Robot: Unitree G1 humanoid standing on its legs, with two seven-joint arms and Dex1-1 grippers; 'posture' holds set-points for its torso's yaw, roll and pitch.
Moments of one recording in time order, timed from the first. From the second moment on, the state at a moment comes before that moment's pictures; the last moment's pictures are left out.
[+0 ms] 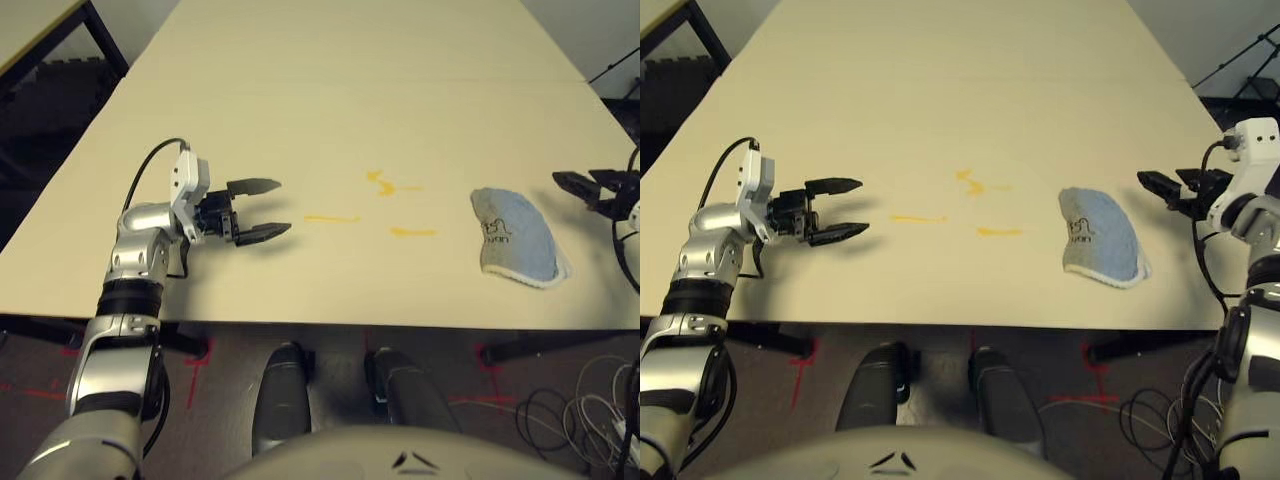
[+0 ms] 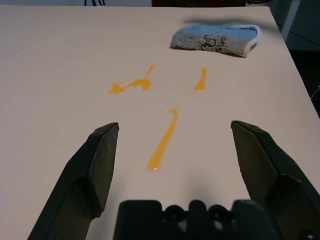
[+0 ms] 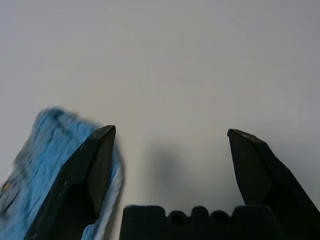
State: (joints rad) left arm -0.54 0.57 0.06 0.53 -0.39 -0.08 -1.46; right arm -0.66 -0.89 -0.28 0.99 0.24 0.36 1.03
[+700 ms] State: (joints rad) left arm -0.54 0.57 0.05 0.53 -0.39 -0.09 -1.46; right arm -0.50 -0.80 -0.24 0.69 0.28 0.59 1.09
